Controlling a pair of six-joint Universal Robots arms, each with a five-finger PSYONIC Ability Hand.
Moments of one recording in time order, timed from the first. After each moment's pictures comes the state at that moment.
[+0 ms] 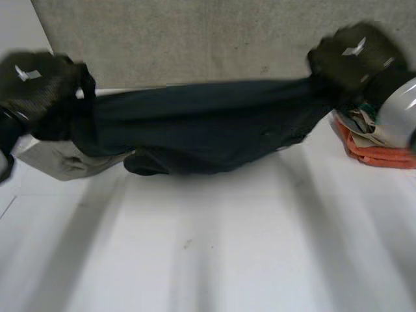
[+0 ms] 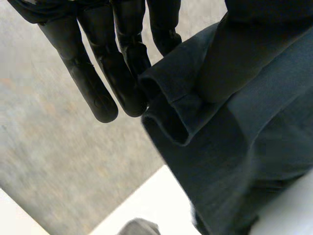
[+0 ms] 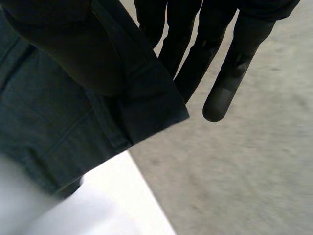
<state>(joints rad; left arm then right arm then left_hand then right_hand) 4.51 -1.32 -1.65 2.99 -1.29 3.48 1.89 -1.51 1.39 0.10 1.33 2.53 1.13 1.20 1.19 1.20 0.99 1.10 1.18 1.18 1.20 1.01</state>
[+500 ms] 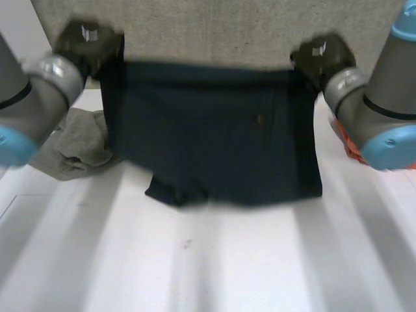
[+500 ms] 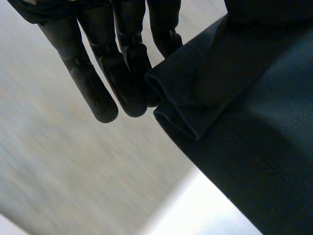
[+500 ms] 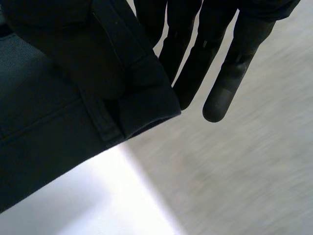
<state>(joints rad) 4.38 -2.01 -0.96 3.12 -1.45 3.61 1.96 -0.99 0.88 0.02 1.53 2.56 1.13 1.20 1.19 1.20 0.99 1.10 1.18 1.19 1.20 1.01</state>
